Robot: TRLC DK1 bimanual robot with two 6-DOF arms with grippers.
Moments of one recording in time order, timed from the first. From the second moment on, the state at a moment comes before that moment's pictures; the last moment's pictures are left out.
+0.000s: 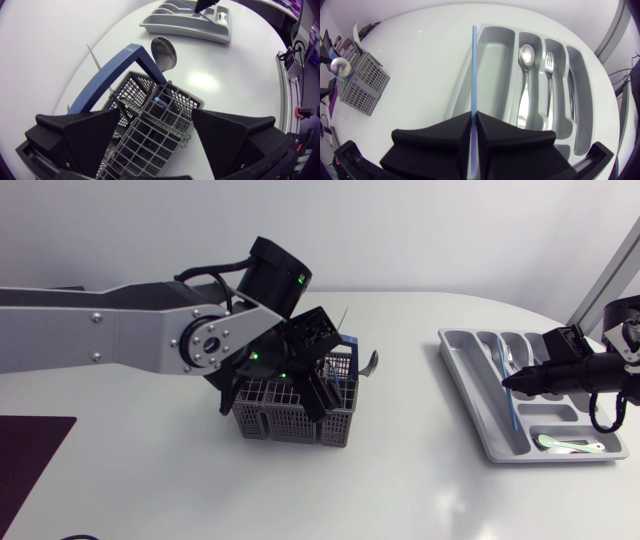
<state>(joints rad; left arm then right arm) -0.73 1.66 1.17 -0.31 0.03 0.47 -0.41 1.64 0.92 -0.32 -0.46 -0.48</state>
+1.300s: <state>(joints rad) -0.74 1.63 1.07 -0.09 0.12 0.42 -0.38 1.74 0.97 -0.31 -0.43 -0.46</state>
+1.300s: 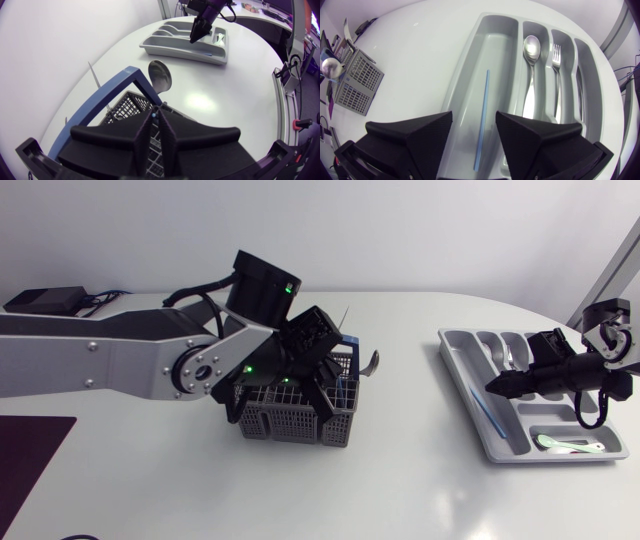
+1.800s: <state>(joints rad) -0.72 1.64 1.13 -0.20 0.18 0.39 -0.36 1.56 0.89 -0.31 -0.43 -0.48</state>
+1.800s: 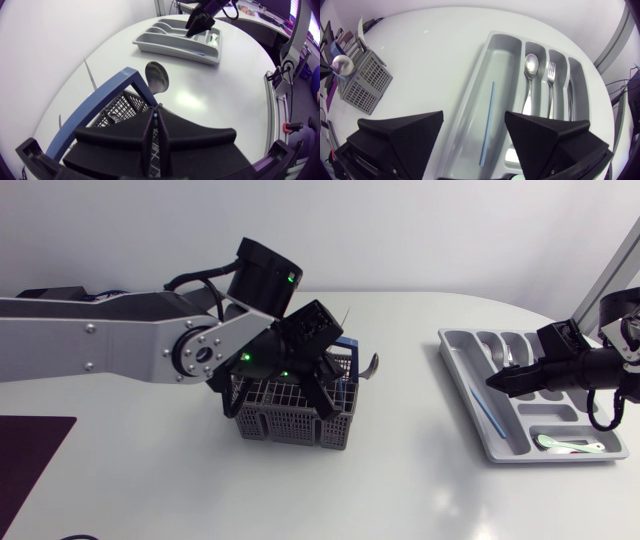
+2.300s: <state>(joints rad) -0.71 1.51 1.25 -0.40 0.22 0.39 -0.26 1.31 0.78 -0.31 -0.43 -0.52</state>
